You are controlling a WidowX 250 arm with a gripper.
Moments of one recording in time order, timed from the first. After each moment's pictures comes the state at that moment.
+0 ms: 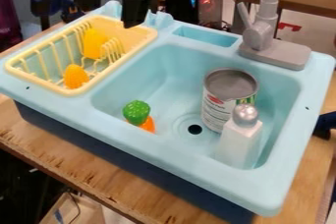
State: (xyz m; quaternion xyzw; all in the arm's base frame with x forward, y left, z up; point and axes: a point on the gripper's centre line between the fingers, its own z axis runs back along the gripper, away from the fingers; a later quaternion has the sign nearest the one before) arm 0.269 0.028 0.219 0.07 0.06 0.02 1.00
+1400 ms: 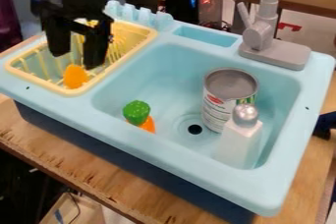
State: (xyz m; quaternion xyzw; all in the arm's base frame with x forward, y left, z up) arm 0.277 0.099 0.144 0.04 0.07 0.02 1.00
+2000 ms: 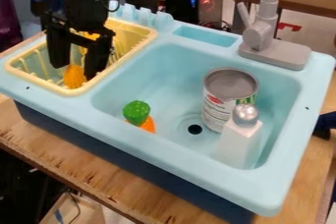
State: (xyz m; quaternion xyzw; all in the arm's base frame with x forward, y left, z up) arm 0.279 0.107 0.126 0.04 0.11 0.04 0.99
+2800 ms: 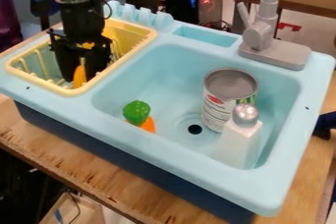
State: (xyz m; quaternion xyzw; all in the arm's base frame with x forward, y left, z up) arm 0.294 0.107 0.106 -0.03 0.03 0.03 1.00
